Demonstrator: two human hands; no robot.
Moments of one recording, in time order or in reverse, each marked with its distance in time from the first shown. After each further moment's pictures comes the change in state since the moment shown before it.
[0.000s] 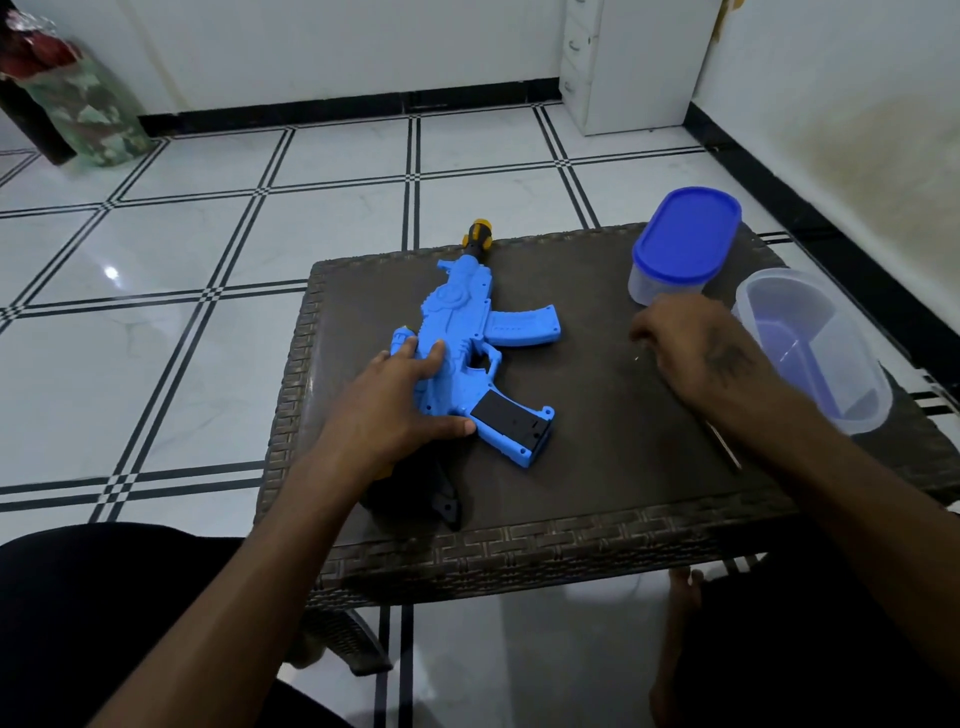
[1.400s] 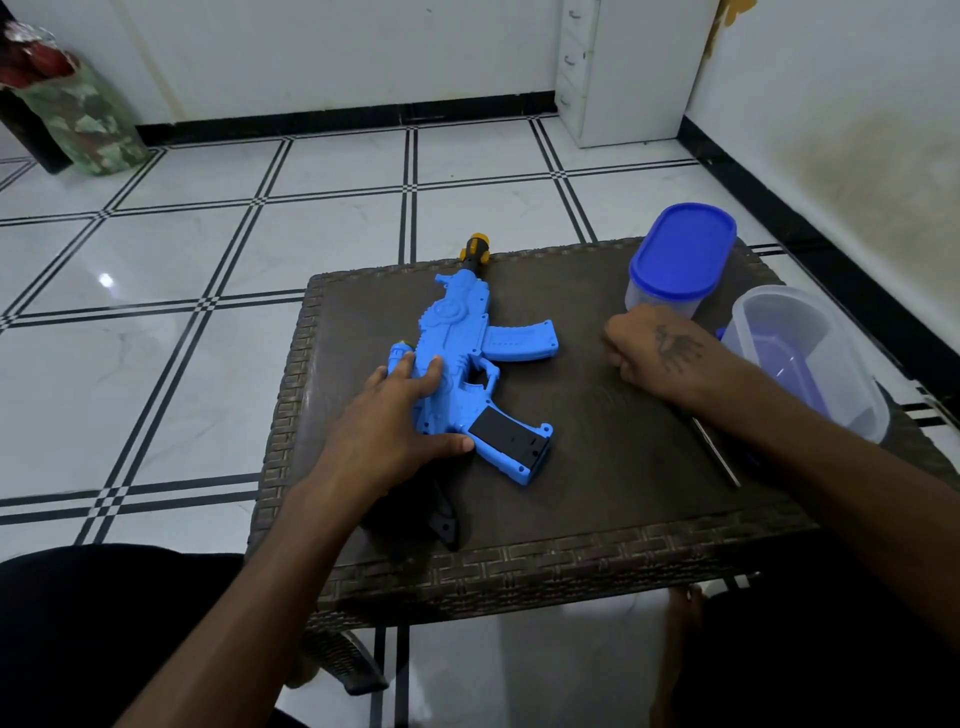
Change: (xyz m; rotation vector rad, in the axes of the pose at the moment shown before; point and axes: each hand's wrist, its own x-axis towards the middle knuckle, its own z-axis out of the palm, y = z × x) left_hand -0.003 0.003 0.001 -0.059 -0.009 -0.018; right_hand 0.033 -0.002 0.011 -0.247 -0.021 -0.202
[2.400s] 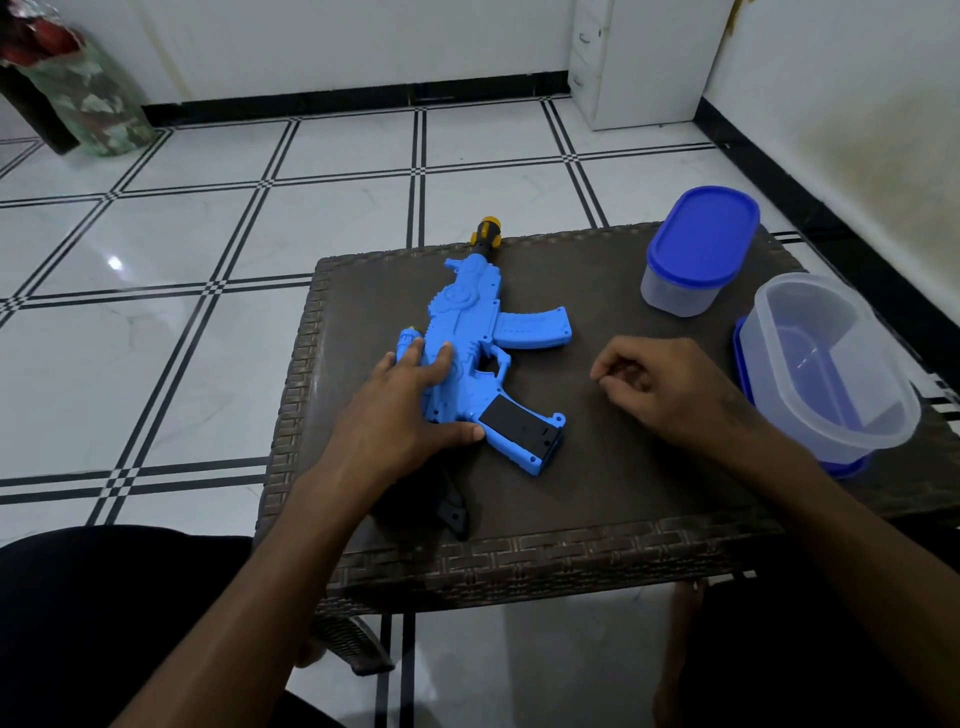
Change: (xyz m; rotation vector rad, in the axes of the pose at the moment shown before) left_hand 0.000 -0.002 0.001 0.007 0.004 -0.008; right_hand -0.047 -0.019 0.025 0.673 0.281 -0.153
